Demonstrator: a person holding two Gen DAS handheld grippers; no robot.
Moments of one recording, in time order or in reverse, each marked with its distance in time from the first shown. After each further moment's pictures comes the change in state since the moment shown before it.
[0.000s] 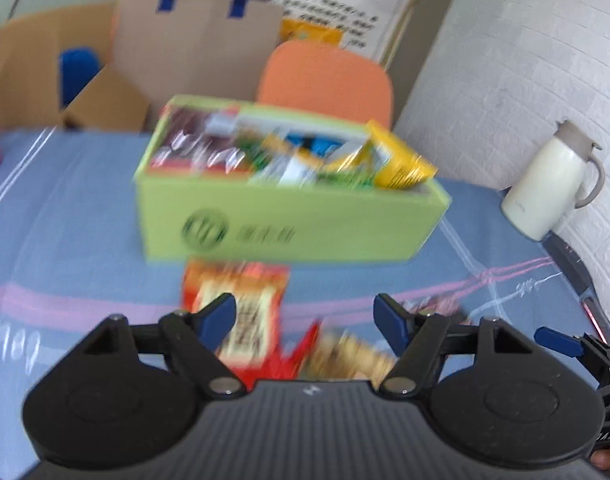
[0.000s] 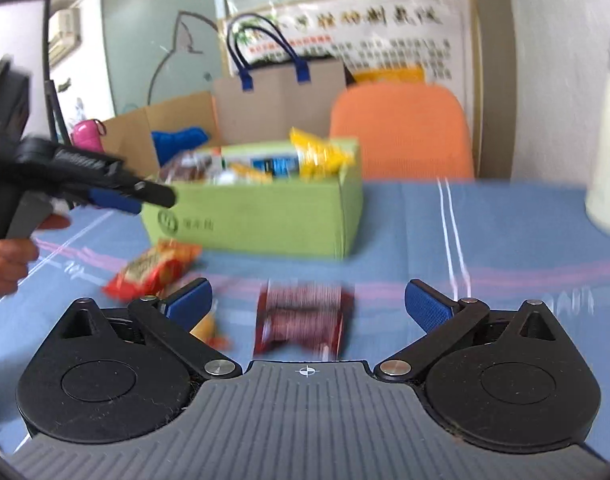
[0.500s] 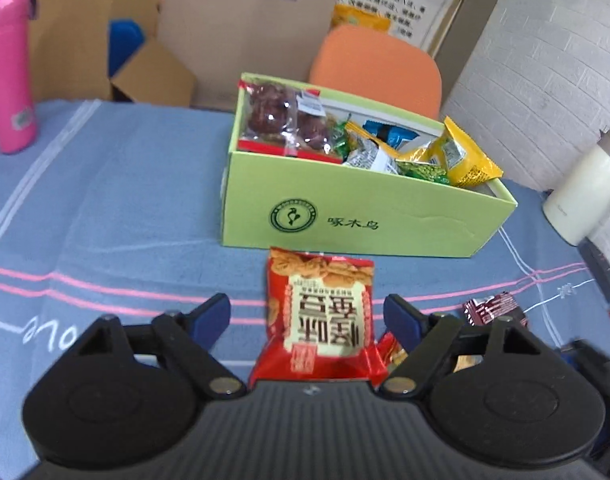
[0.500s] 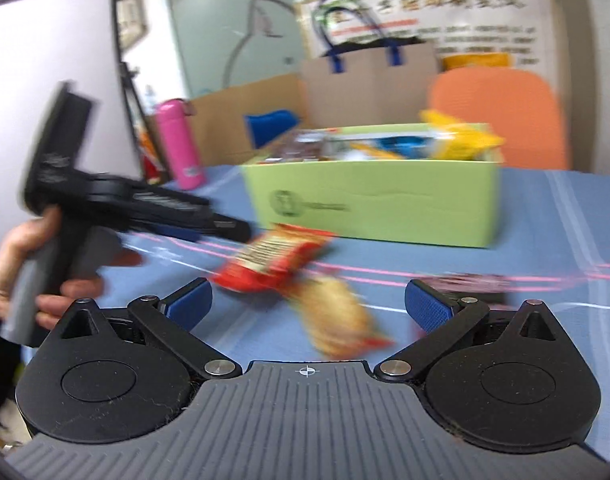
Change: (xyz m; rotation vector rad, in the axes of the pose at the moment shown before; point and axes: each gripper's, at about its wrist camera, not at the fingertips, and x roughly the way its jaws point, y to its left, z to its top) left arm 0.016 0.055 0.027 -0.048 0.077 0.042; right arm 0.051 0.103 0.016 -0.076 0.041 0.285
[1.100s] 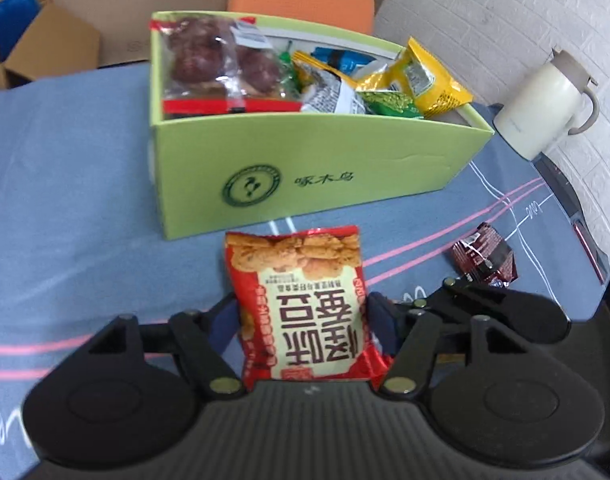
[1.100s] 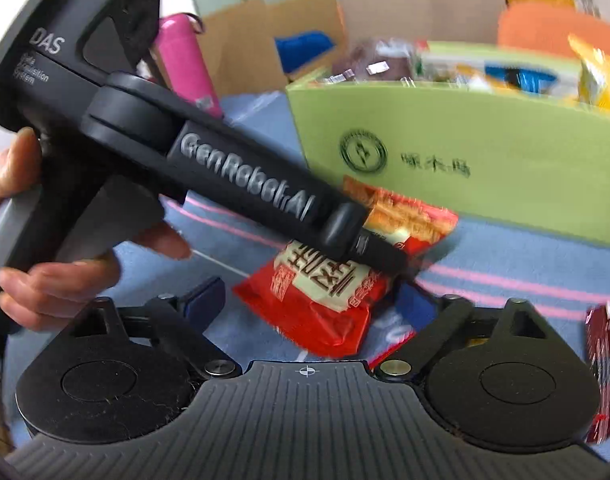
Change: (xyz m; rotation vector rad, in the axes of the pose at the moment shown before) left arm 0.043 0.015 0.015 0.155 0.223 -0.201; right arm 0.123 0.033 0.015 -0.038 0.192 -0.033
